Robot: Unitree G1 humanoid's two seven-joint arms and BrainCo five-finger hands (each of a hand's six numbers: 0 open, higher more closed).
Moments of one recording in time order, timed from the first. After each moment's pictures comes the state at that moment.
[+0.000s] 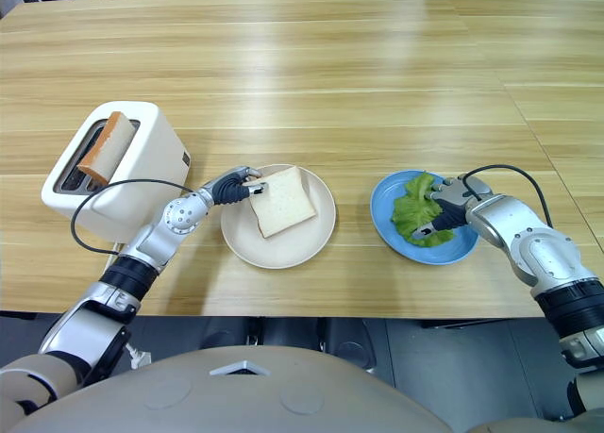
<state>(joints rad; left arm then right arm) -0.34 0.36 -0.36 0.46 0.42 -0.24 -0.27 -0.10 -1.04 0.28 0.11 -1.12 -0.16 0.49</state>
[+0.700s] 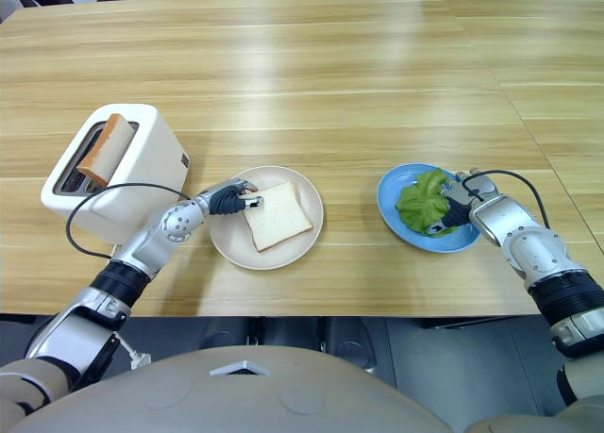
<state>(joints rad) -0.30 0.43 -0.40 0.41 0.55 -0.19 -0.30 -0.18 -1.00 0.38 0.28 -1.26 -0.11 0.34</state>
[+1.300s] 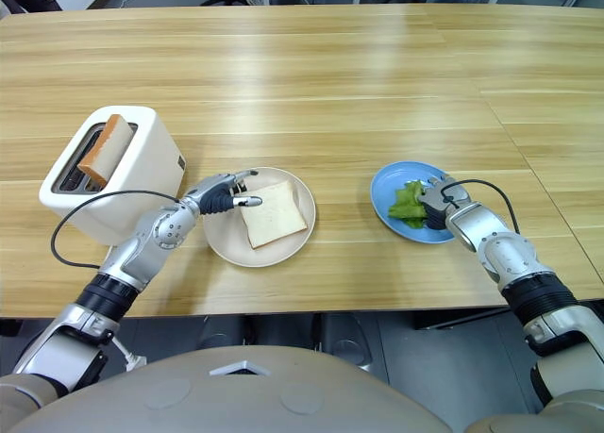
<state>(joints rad) -0.21 0.46 -0.35 0.18 0.63 -0.11 -0.19 -0.19 -0.91 0.42 0.32 -1.24 -0.13 0.26</state>
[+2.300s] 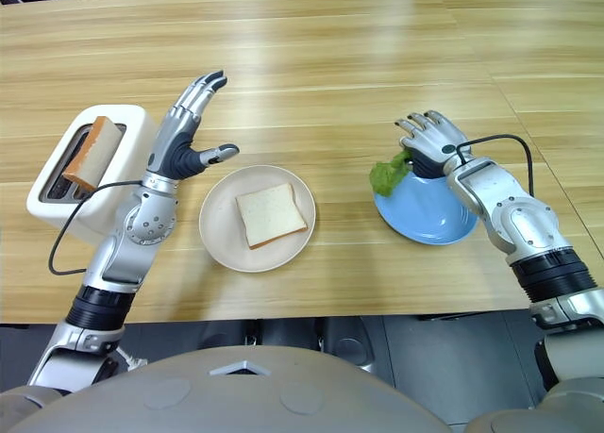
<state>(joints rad) -0.13 0.36 -0.14 -0.18 0.58 -0.27 0.18 -0.29 -0.93 0.27 0.09 -1.04 -0.19 0.11</state>
